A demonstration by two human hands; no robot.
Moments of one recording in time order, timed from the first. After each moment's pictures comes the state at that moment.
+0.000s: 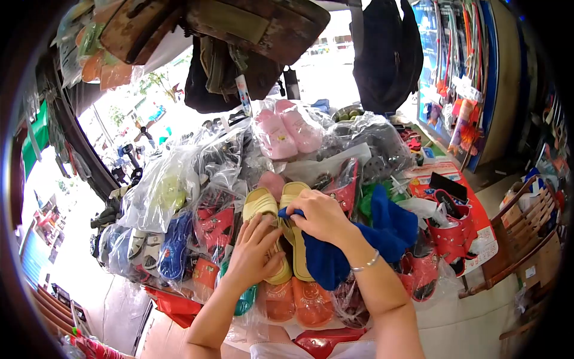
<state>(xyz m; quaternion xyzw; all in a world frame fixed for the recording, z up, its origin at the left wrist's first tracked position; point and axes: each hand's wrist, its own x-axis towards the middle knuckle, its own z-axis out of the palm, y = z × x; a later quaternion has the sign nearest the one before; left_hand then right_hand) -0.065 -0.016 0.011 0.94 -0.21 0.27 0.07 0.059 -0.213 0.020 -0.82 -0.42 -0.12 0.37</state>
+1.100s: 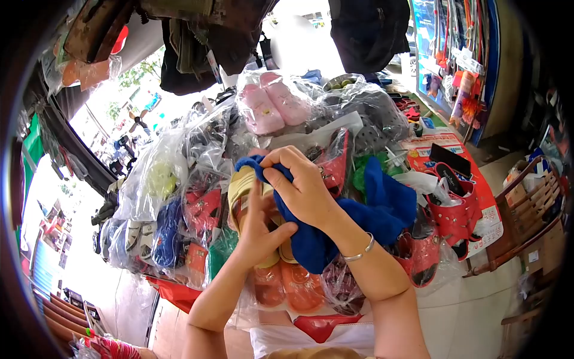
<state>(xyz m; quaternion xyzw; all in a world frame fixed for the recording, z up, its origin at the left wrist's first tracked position) -0.040 -0.076 0.009 0.79 -0.14 0.18 0.57 0.043 -0.213 0.041 -0.61 -0.39 -0.20 0.66</state>
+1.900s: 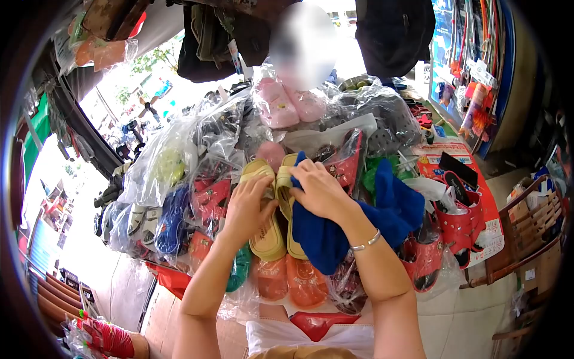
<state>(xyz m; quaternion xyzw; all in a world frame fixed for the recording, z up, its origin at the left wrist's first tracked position) -0.022 -0.018 0.014 0.94 -0.15 0.28 0.11 0.070 -0.209 -0.005 -0.80 -0.42 -0.16 0.39</state>
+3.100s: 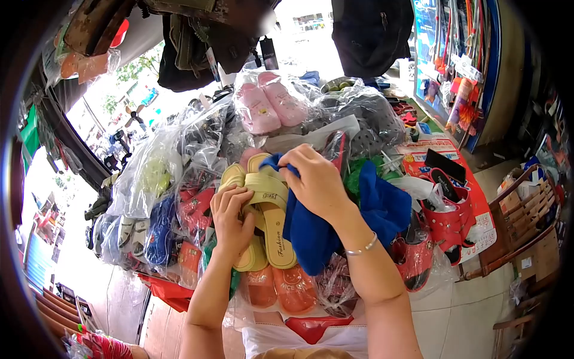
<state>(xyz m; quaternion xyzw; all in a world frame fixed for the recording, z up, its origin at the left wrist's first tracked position) -0.022 -0.025 -0.006 0.89 -0.14 0.42 0.13 0.066 -0.233 0.026 -0.75 -0.41 -0.20 0.47</state>
